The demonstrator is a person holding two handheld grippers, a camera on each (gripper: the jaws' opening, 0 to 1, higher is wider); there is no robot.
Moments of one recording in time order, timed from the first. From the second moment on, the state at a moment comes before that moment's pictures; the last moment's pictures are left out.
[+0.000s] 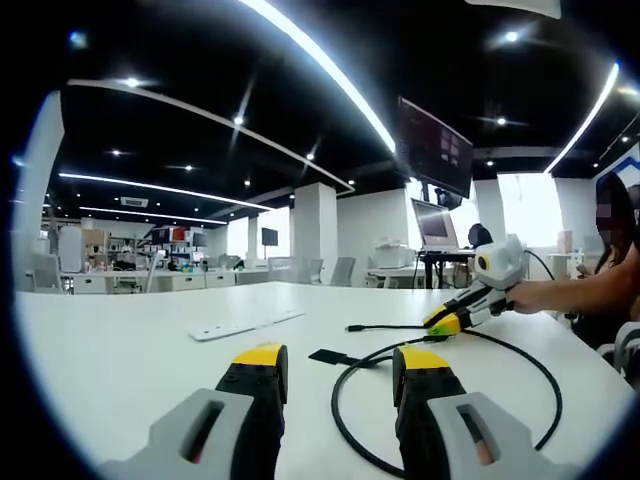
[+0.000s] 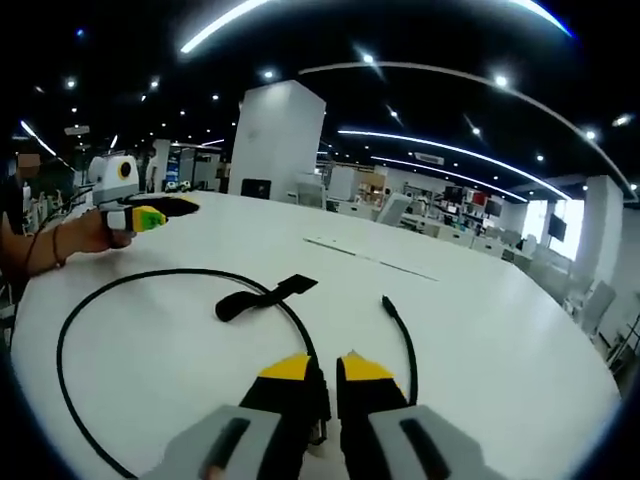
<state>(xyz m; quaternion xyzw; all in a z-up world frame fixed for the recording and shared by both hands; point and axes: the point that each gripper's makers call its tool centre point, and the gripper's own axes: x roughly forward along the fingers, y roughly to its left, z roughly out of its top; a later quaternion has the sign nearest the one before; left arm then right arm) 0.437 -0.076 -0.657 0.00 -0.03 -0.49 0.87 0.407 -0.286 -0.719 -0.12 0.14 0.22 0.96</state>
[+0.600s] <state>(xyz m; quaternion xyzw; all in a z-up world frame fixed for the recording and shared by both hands) 0.442 -0.074 -0.659 0.01 -0.03 -0.48 0.87 0.413 -0.288 -0.723 -0.11 0.14 0.23 0.96</state>
